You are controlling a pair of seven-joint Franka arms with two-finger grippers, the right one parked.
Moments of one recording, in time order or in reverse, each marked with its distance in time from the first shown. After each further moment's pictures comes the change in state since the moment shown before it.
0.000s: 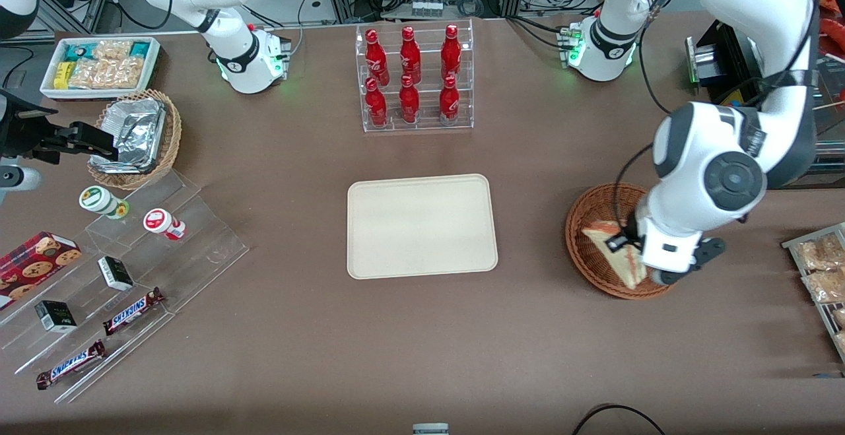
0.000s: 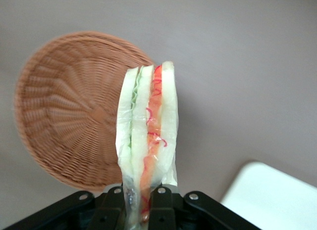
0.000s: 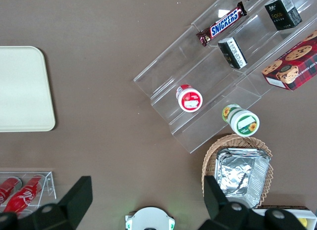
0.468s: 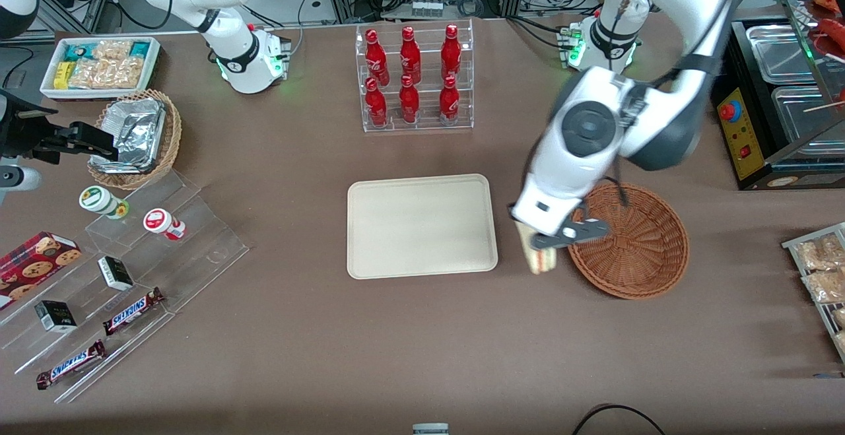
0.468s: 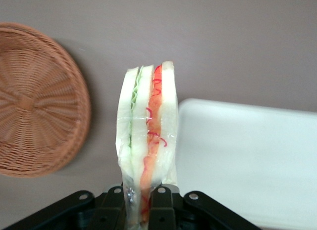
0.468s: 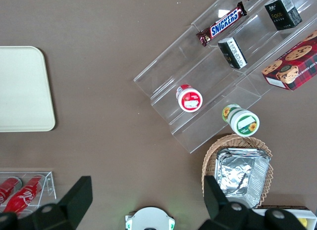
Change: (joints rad) arm -0.157 0.036 -0.139 0.057 0.085 0.000 0.000
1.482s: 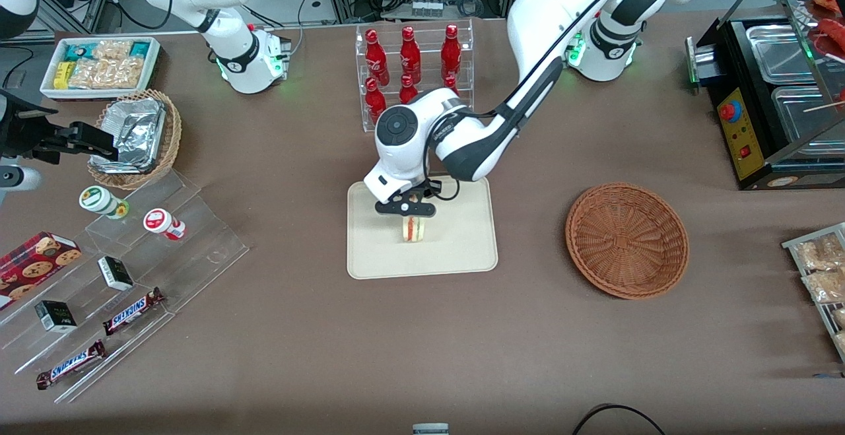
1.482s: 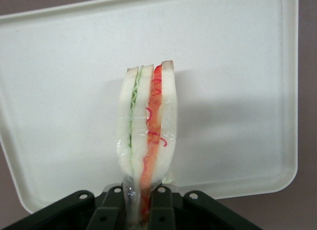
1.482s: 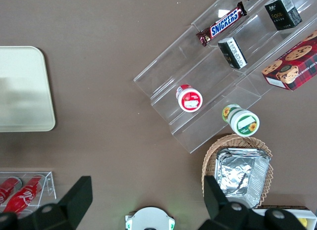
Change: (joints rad) arm -0.365 0.399 0.003 0.229 0.078 0.139 -0.126
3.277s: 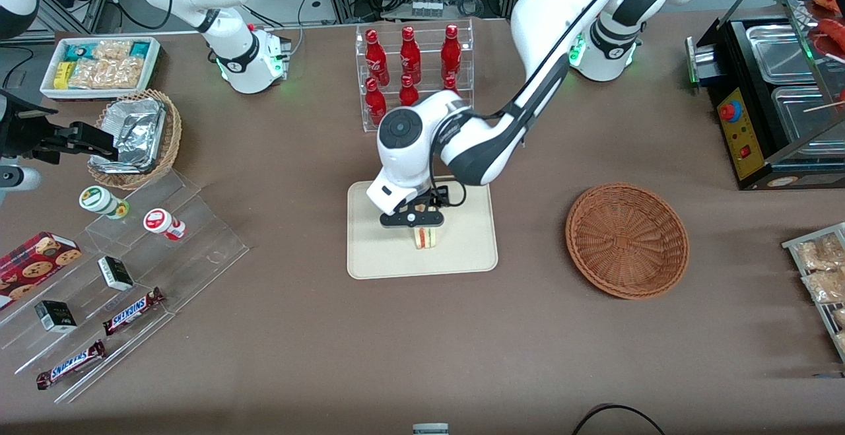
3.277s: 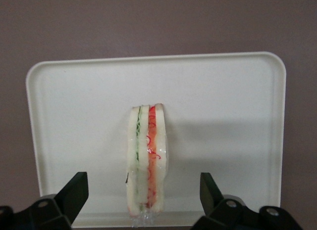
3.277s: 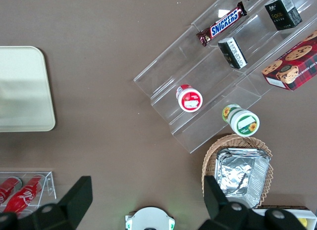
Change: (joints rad) arm -0.008 -0.049 0.079 0.094 0.002 -0.065 -0.053
